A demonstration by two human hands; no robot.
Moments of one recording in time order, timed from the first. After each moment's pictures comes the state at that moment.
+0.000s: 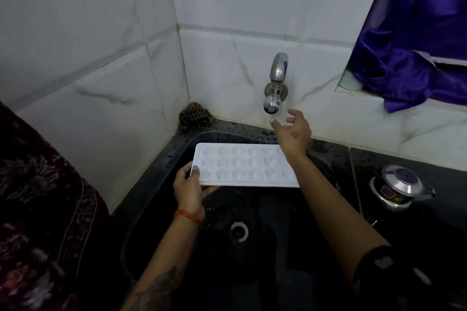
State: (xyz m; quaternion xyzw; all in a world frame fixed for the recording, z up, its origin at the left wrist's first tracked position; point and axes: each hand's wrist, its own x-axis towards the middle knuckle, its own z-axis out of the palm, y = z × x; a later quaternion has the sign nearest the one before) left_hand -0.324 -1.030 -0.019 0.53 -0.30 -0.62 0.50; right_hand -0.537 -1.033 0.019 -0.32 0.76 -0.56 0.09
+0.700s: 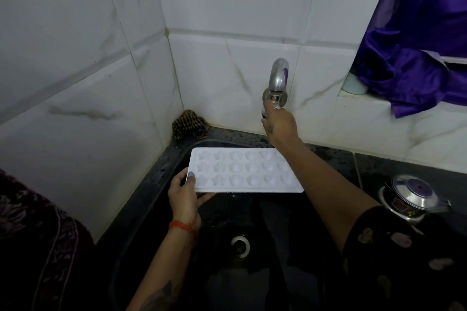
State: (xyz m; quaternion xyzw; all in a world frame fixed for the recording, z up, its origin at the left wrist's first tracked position) left_hand -0.335 -1.062 -0.023 0.54 -0.30 -0.62 0.49; right_hand -0.565 -1.098 0.025 -0.48 0.79 -0.38 0.06
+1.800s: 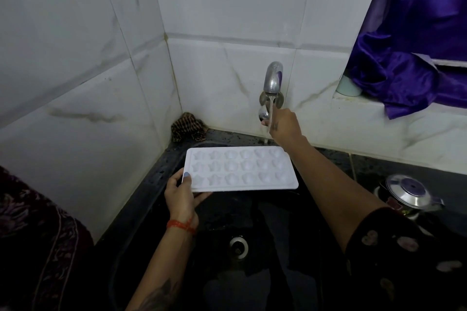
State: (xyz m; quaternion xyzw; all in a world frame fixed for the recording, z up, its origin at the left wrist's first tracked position) left_hand -0.336 -1.060 -0.016 0.54 -0.28 -0.61 0.51; right_hand -0.583 -1.089 0.031 -0.55 0.79 -0.27 0.04
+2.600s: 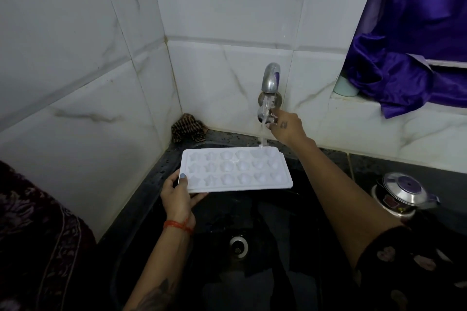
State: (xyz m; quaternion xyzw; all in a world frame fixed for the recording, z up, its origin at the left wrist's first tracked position) left_hand -0.329 -1.058 -0.016 0.54 -0.27 -0.61 0.51; right_hand -0.581 -1.072 0.042 -0.49 0.81 -0.31 0.12
